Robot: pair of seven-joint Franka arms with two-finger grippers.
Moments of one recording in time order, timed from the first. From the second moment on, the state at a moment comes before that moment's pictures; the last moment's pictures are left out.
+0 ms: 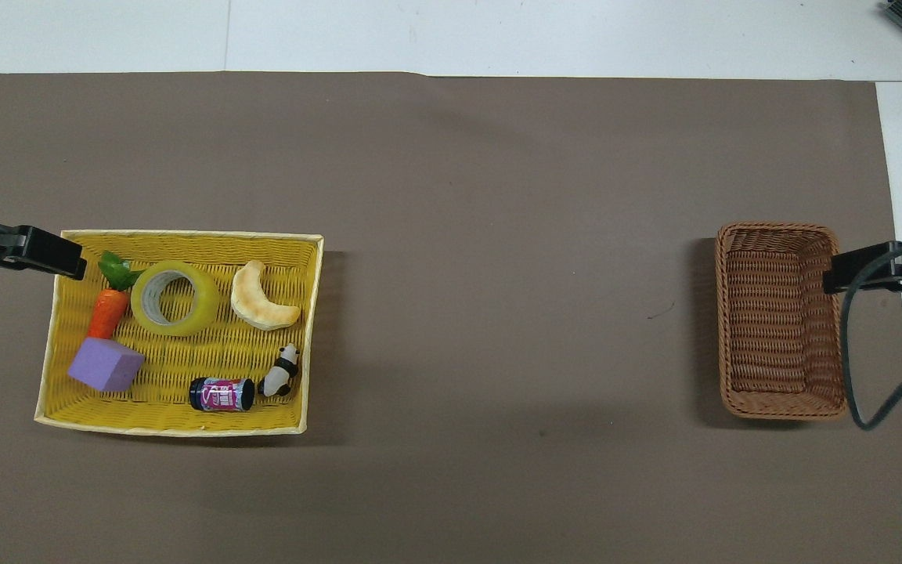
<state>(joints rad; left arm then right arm) 0.02 0.03 -0.09 -1.53 0.00 1.50 0.10 0.03 -0.06 -0.03 -1.55 0.00 1.48 0.07</state>
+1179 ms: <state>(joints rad) 0.11 0.01 -0.08 -1.72 0.00 1.66 0.09 0.03 -0.06 -0.03 -1.56 0.00 1.48 0.07</state>
